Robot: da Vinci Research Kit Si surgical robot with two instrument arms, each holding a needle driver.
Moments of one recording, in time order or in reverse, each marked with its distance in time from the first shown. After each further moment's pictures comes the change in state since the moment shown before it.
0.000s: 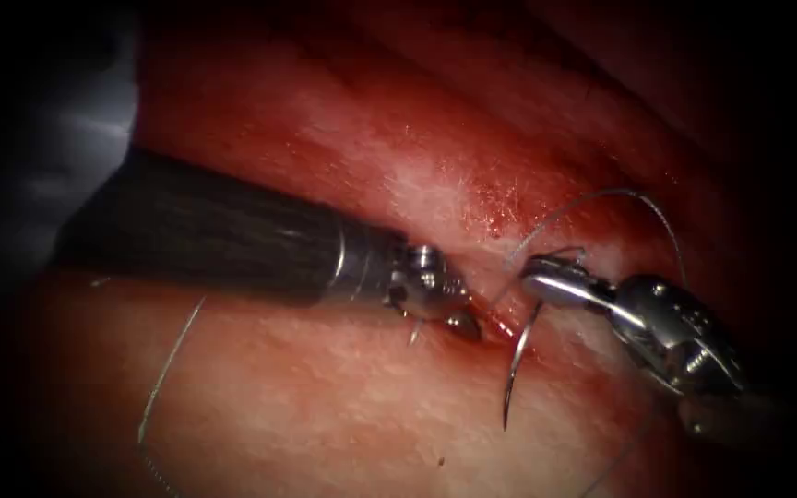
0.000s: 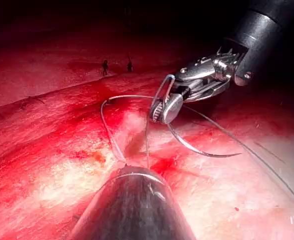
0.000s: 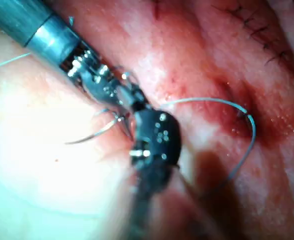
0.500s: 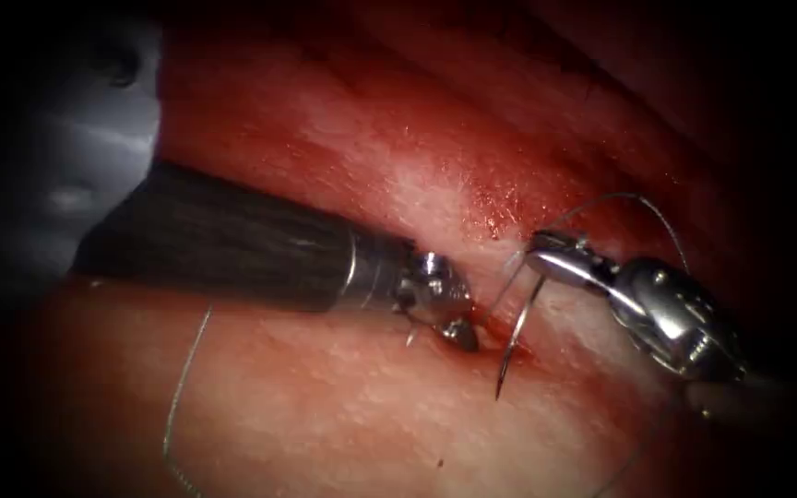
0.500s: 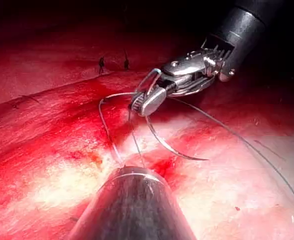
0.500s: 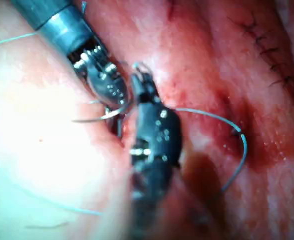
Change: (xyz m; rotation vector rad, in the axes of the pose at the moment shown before) right arm 0.000 0.001 0.001 -0.070 0.022 -0.243; left arm 0.000 0.003 0.001 -0.231 -0.015 0.010
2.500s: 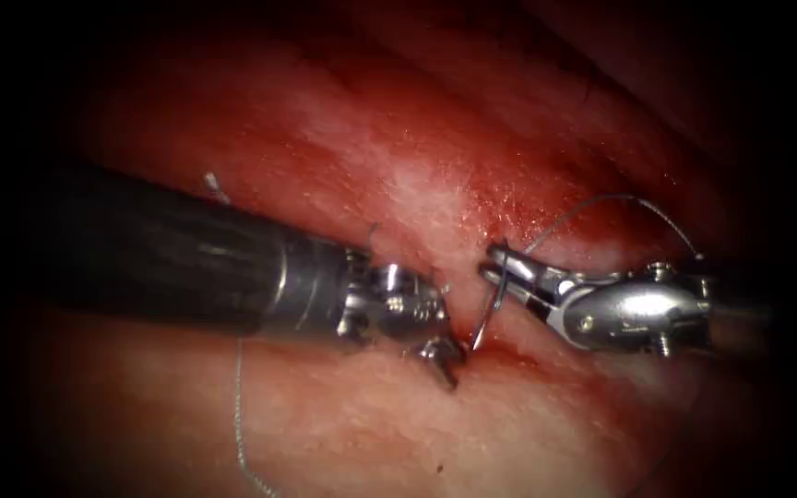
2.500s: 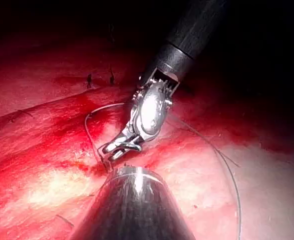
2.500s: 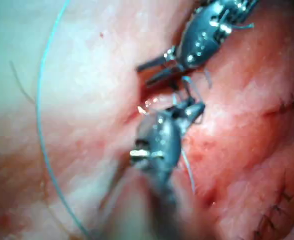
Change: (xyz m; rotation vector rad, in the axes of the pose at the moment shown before) right arm -0.005 -0.003 0.002 0.031 -0.010 -0.846; left arm 0.003 0.008 -0.006 0.146 0.153 0.032
